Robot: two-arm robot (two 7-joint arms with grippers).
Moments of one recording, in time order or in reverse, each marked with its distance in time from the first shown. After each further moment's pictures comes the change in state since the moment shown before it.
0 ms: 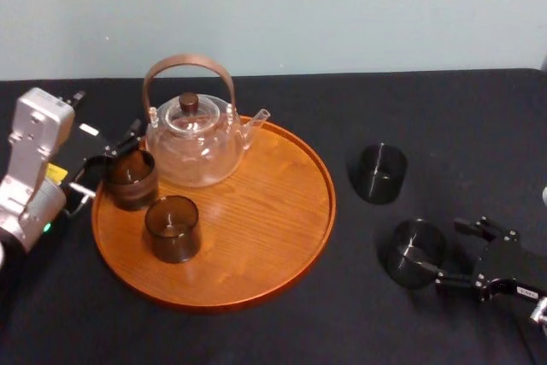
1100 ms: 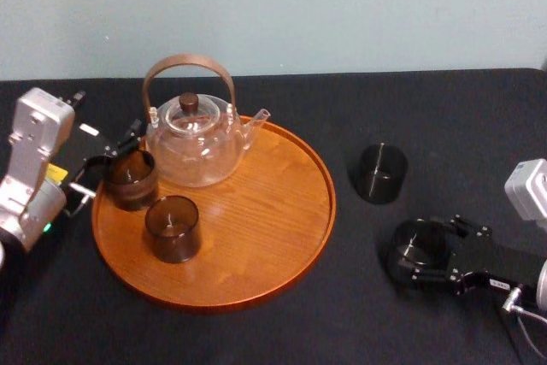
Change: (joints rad) left arm 0.000 0.000 0.000 0.000 0.000 0.000 0.000; right arm 0.132 -0.033 -0.109 0.075 -0.025 0.041 0.018
